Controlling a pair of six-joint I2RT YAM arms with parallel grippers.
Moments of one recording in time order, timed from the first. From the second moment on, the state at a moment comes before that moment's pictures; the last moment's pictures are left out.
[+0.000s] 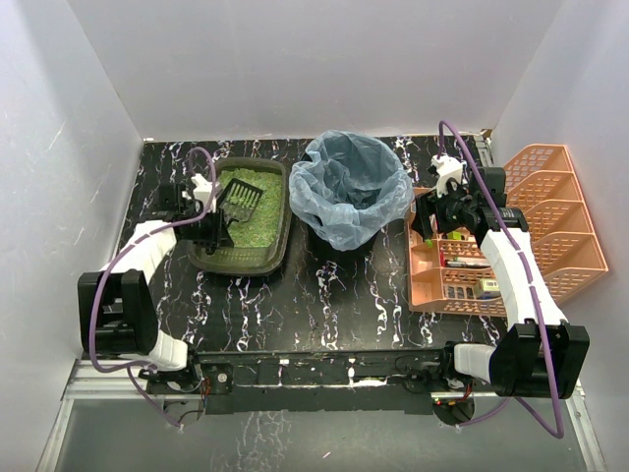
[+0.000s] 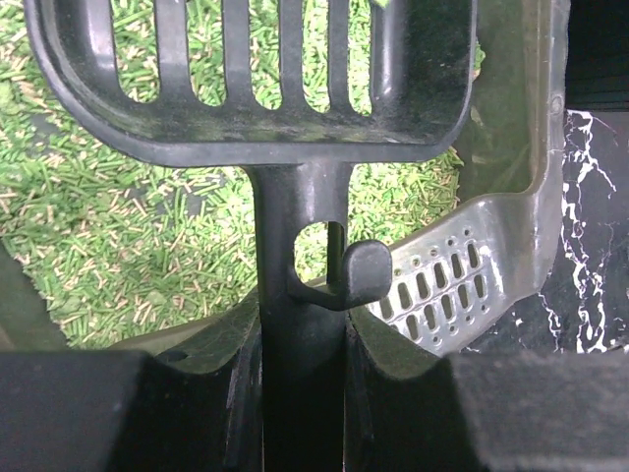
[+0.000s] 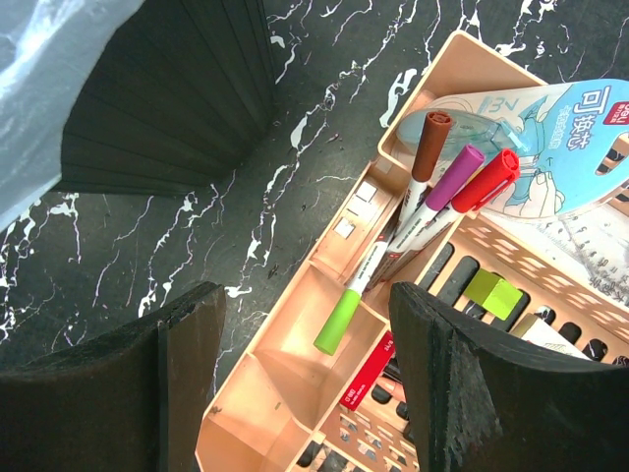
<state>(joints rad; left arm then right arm) 0.03 1.47 0.94 -0.50 0.53 0.13 -0.07 1.22 1.05 -0.60 -0.46 -0.34</state>
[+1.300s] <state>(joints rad) 0.10 1.48 0.97 -0.60 0.63 0.12 -0.07 1.22 1.05 -0.60 -0.47 -0.34</state>
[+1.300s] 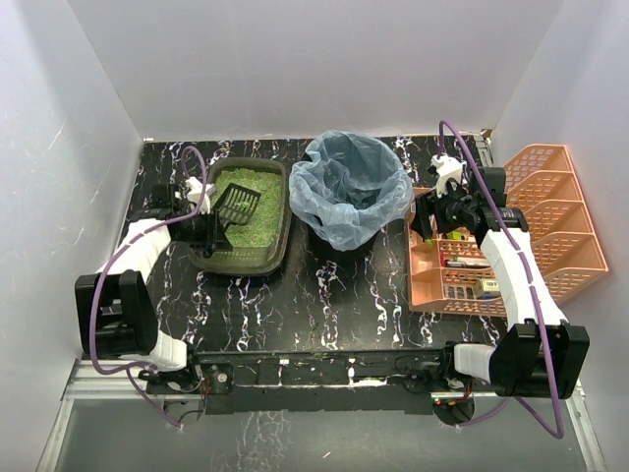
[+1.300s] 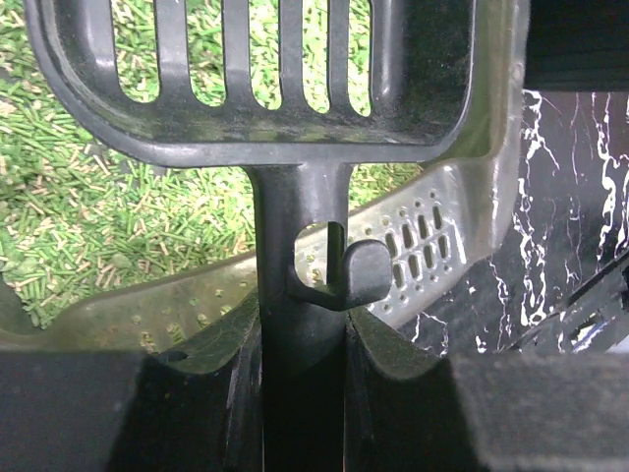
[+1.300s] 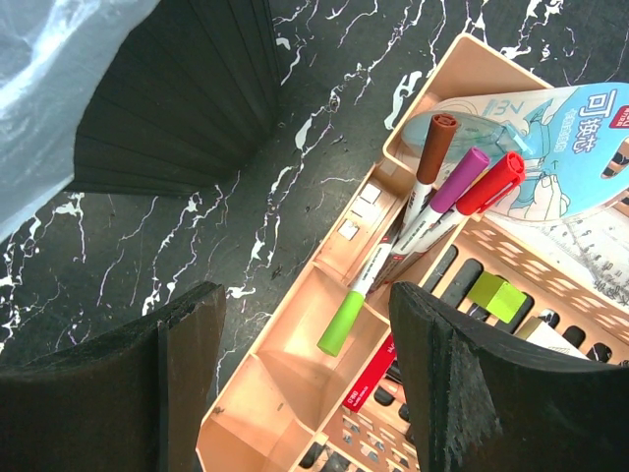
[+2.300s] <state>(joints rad) 0.11 1.44 0.97 -0.65 0.61 0.07 -0.07 1.22 1.05 -0.60 -0.47 -0.34</state>
